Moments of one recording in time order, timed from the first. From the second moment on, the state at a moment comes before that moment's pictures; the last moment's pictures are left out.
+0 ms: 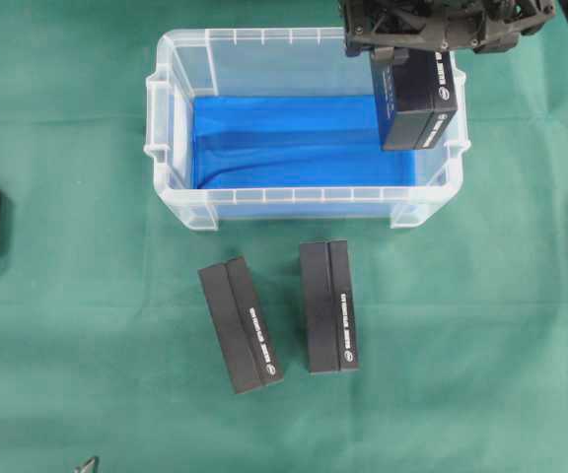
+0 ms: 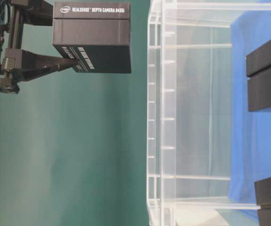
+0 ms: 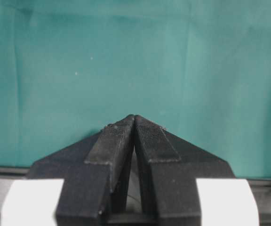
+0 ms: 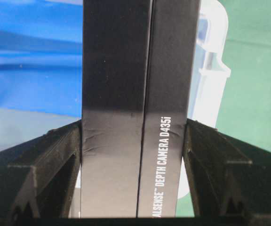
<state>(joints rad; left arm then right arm) -0.10 -0.75 0.40 0.04 1.48 -0.19 -0.22 -0.02 -0.17 -0.20 1.57 1.37</state>
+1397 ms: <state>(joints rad) -0.10 -0.74 0.40 0.04 1.48 -0.19 -0.12 -0.02 -0.17 -0.20 1.61 1.41</state>
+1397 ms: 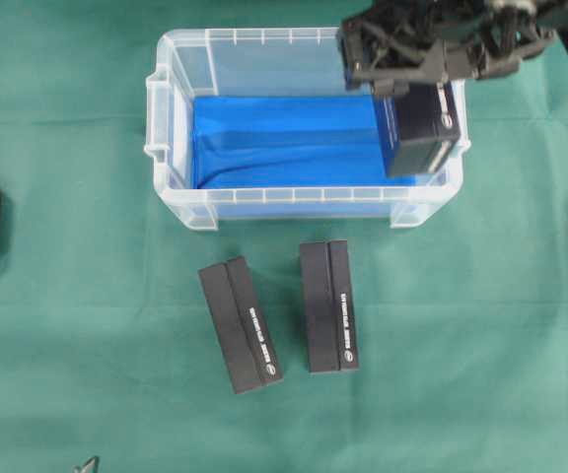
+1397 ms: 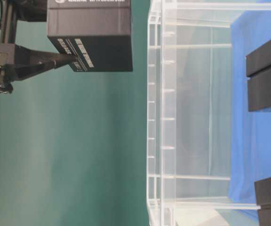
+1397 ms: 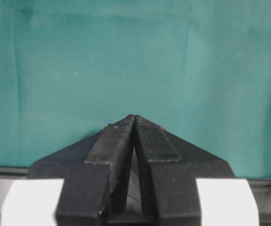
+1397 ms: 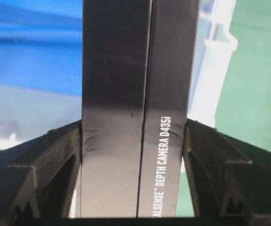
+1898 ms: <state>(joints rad) -0.10 -0.74 0.40 0.04 1.49 -0.19 0.16 -0.02 -0.16 -0.20 1.68 1.65</state>
